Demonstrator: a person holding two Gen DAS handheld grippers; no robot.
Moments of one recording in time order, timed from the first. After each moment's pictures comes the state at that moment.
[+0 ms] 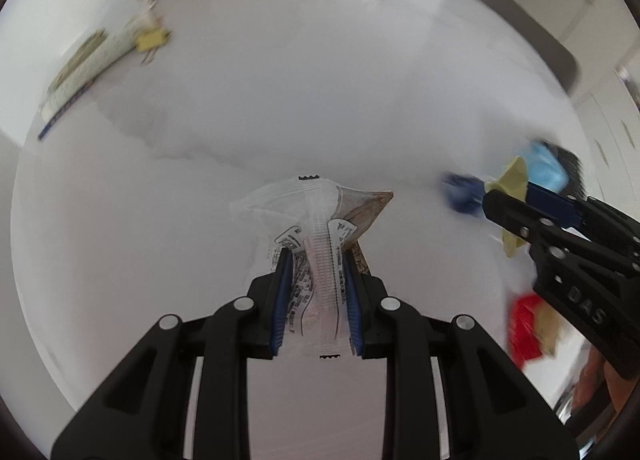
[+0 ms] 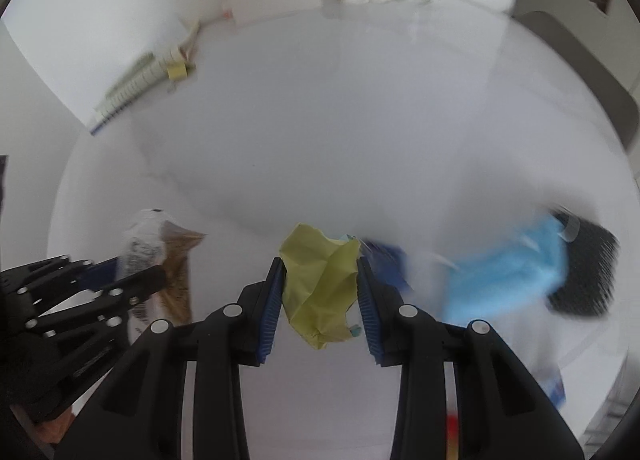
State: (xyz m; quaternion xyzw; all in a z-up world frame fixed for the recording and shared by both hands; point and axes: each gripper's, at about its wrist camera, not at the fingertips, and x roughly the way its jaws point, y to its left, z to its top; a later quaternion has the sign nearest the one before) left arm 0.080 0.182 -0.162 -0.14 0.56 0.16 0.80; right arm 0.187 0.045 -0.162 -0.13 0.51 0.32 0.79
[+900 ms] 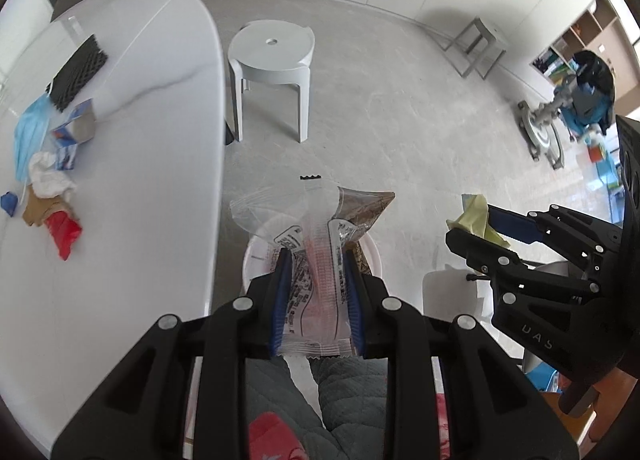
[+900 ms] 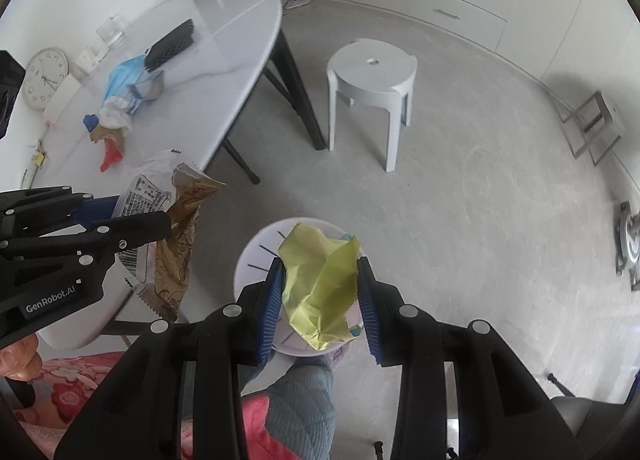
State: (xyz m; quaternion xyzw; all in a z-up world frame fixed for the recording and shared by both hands) left arm -0.034 -0.307 -0.163 0.13 0.60 -0.25 0.74; right arm -0.095 -0.423 -0.182 0.09 0.57 -0.01 0.82
